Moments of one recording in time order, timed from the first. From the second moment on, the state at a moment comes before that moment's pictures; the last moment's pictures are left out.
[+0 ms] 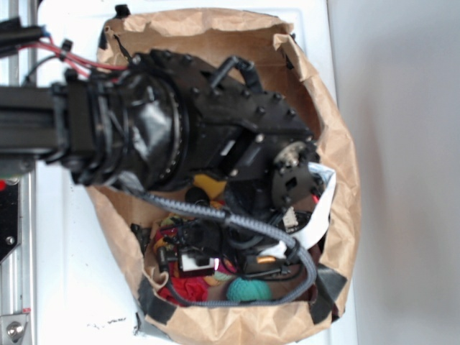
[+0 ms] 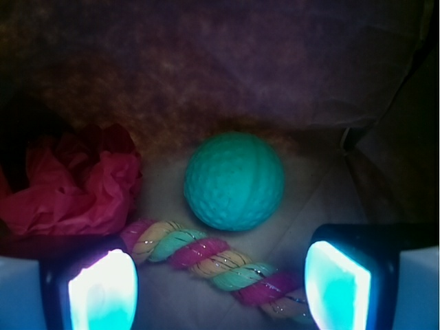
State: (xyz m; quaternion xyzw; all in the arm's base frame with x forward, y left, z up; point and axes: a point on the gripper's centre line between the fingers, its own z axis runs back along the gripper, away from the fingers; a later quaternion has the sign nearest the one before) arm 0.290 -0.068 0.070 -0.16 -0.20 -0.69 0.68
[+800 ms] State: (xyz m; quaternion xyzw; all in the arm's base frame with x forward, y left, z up) arm 0.289 -0.069 0.071 -0.16 -0.20 -0.69 0.68
